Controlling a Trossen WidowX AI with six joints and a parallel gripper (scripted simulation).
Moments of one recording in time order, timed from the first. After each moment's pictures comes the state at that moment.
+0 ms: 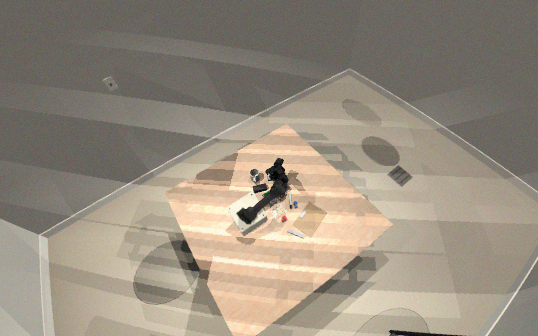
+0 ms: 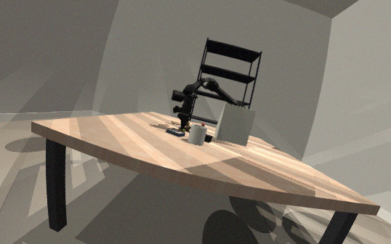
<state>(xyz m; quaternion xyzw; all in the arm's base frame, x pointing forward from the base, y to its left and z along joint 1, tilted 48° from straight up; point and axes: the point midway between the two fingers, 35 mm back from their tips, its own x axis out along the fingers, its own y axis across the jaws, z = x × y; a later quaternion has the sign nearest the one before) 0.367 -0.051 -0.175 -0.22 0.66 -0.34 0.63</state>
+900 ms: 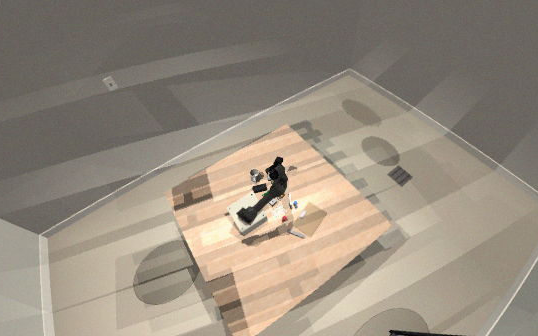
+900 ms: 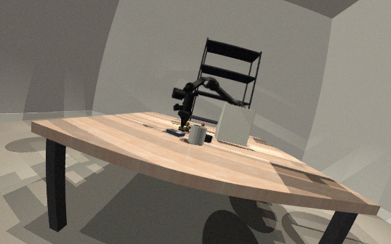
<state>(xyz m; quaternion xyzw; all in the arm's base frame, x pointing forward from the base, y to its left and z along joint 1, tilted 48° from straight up) 0.369 -0.042 -0.166 -0.22 0.66 -0.34 0.63</state>
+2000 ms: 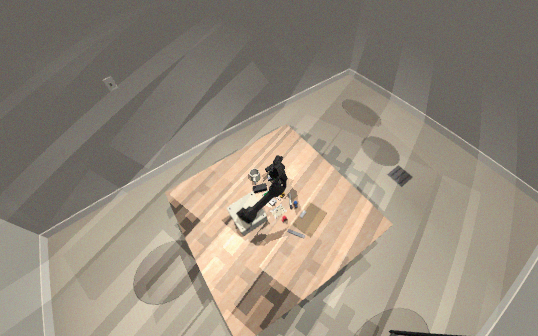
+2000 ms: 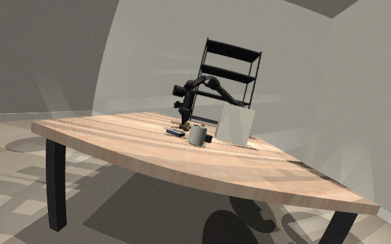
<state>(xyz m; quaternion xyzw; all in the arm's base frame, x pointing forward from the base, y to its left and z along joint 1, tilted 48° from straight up) 0.372 -0.030 -0.156 -0.22 0.66 -0.34 0.63</state>
